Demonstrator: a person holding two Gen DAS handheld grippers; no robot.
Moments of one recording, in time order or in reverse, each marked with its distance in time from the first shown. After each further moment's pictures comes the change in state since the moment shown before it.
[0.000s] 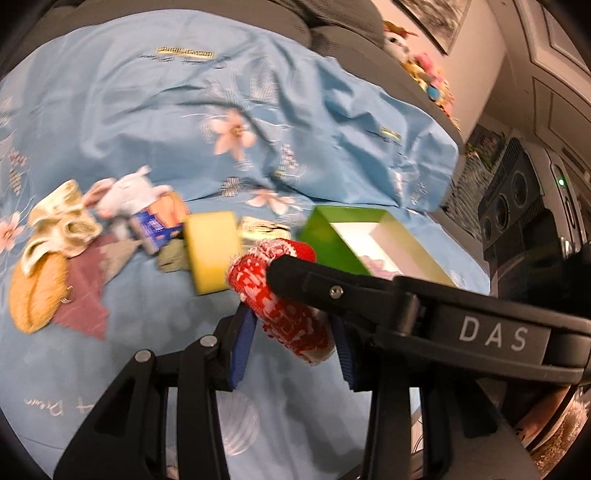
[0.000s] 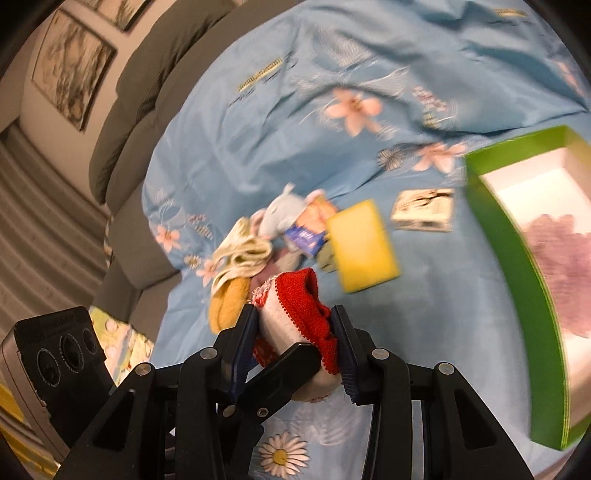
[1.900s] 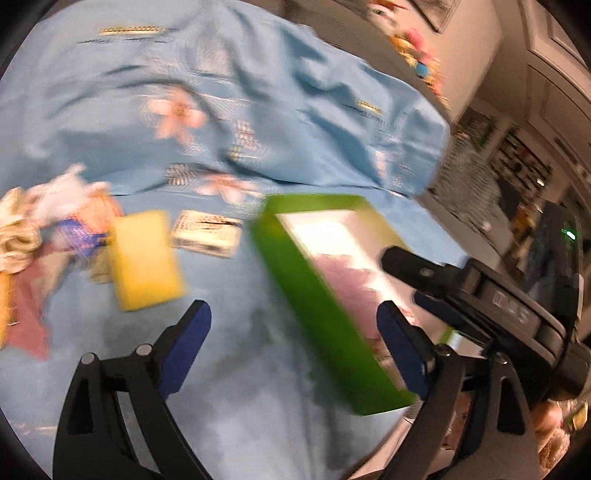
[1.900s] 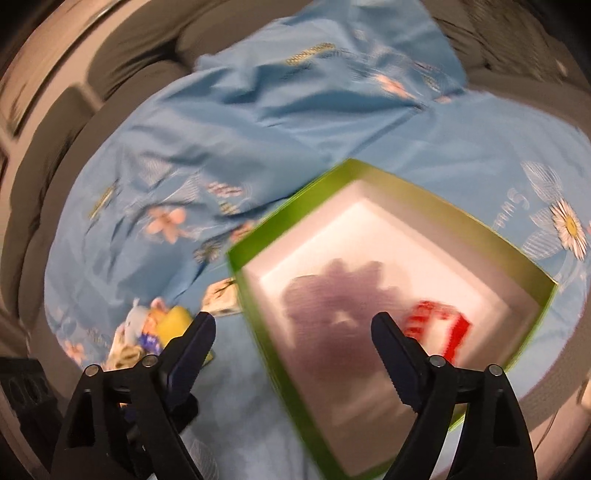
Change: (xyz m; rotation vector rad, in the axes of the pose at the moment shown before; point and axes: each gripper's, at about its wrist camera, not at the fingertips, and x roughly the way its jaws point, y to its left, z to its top) left arm 0.052 -0.017 0.024 -0.024 0.083 -0.028; right arm -0.099 -0.126 0.017 0.299 -0.260 -0.409
